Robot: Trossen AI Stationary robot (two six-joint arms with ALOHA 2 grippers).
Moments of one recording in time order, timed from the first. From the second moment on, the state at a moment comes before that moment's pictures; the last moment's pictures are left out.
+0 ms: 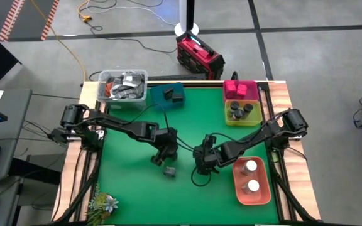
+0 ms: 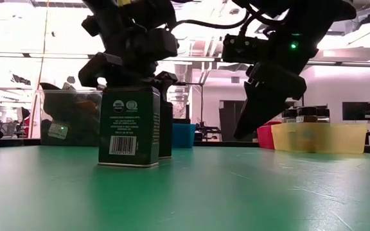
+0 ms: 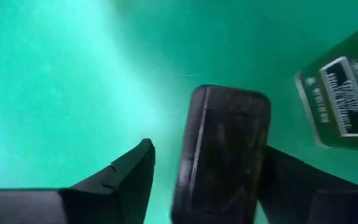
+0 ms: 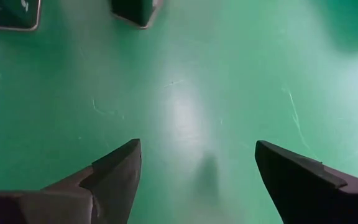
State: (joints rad) left arm -0.05 1.70 1.09 -0.38 0.05 0.43; right arm 0.34 1.78 1.06 -0.41 0.46 0.44
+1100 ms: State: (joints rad) left arm -0.03 1.51 1.09 -0.42 -0.02 0.35; right arm 0.36 1.75 1.06 -0.35 0.45 0.44
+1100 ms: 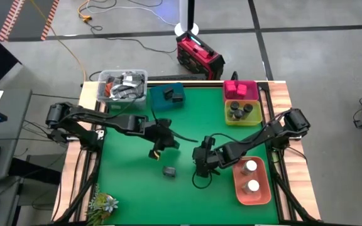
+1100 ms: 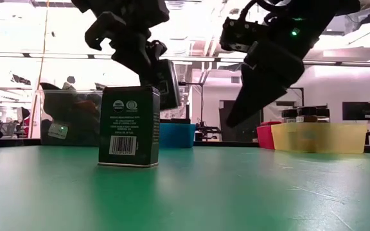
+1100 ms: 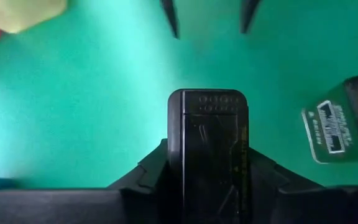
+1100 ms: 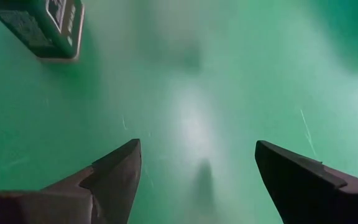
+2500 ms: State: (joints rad) left arm 0.58 1.60 1.22 -0.46 -0.02 0.31; right arm 0.33 1.75 1.06 -0.29 0.47 0.38
